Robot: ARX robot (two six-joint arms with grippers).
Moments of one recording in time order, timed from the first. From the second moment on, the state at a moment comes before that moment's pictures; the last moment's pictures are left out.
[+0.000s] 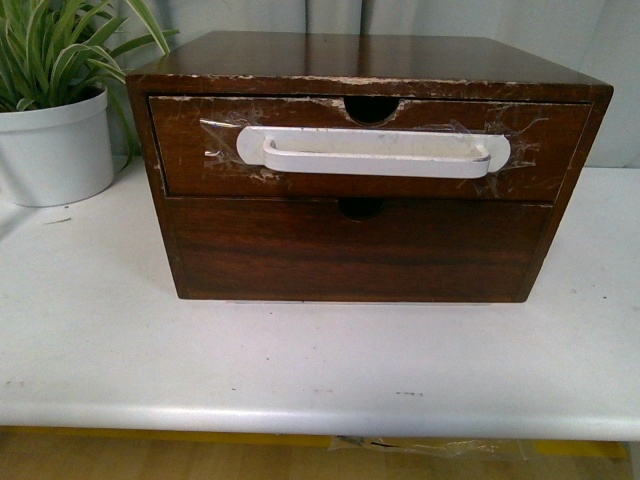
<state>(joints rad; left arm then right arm) 0.00 0.00 0.01 0.00 0.00 0.00 0.00 0.00 0.01 0.00 0.00 0.00</state>
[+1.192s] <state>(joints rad) -0.07 1.21 0.69 -0.04 0.60 0.71 0.09 1.06 0.78 -0.37 -0.40 -0.55</state>
